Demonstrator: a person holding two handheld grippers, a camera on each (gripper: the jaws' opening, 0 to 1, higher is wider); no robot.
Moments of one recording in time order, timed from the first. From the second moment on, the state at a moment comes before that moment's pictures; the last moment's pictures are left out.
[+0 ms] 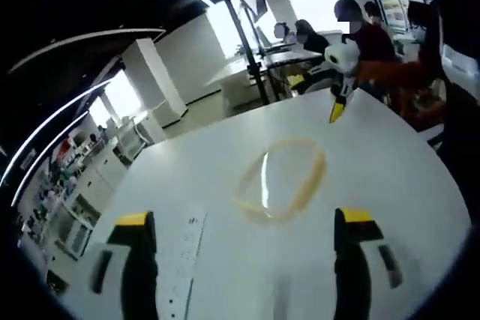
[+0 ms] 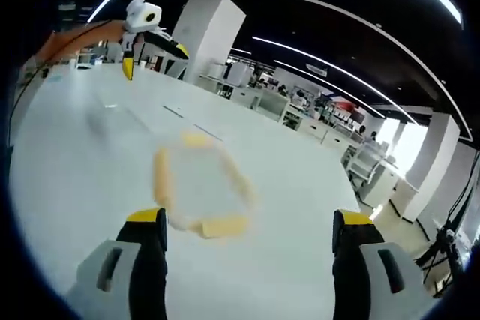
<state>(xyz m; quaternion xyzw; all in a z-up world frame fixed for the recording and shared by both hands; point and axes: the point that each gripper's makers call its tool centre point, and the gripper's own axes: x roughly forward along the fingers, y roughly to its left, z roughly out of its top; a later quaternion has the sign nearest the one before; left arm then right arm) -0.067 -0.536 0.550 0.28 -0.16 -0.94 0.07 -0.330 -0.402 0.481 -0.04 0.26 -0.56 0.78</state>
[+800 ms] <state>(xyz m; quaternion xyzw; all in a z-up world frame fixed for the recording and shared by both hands) -0.116 -0.559 0.491 0.41 -0.17 -0.90 -0.04 -0.339 -0.424 0.454 -0.02 0.33 -0.50 0.80</state>
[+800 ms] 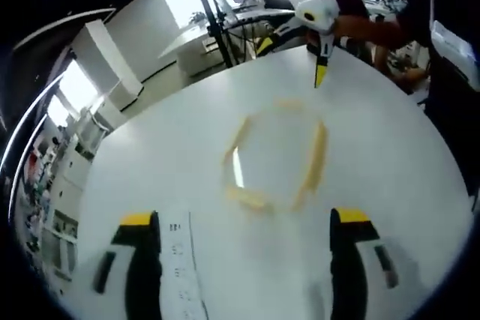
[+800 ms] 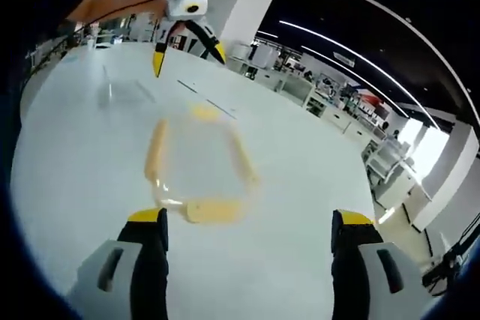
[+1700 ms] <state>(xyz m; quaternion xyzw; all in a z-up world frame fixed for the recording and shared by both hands) -0.138 -0.571 0.433 0.54 -0.20 -0.80 -0.17 -0.332 -0.442 0.417 0.04 0.38 -0.40 0.84</state>
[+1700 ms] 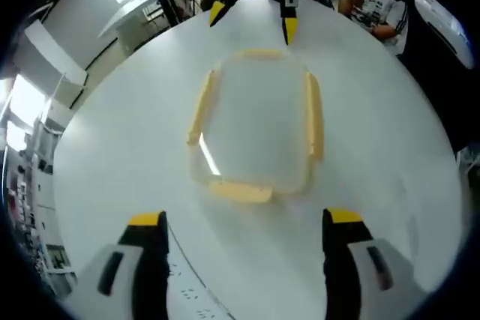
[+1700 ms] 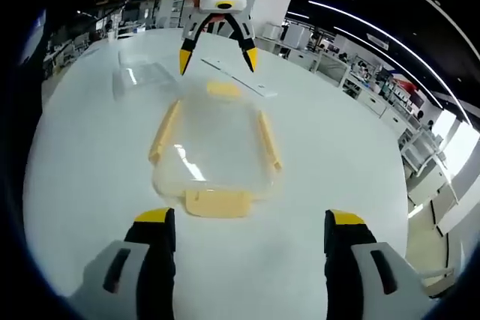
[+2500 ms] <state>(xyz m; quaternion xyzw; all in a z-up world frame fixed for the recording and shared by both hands) -0.149 -0.567 0.410 0.59 -0.20 -0.74 -0.23 -0.315 -0.435 0.400 0.09 0.39 -0.33 0.85</state>
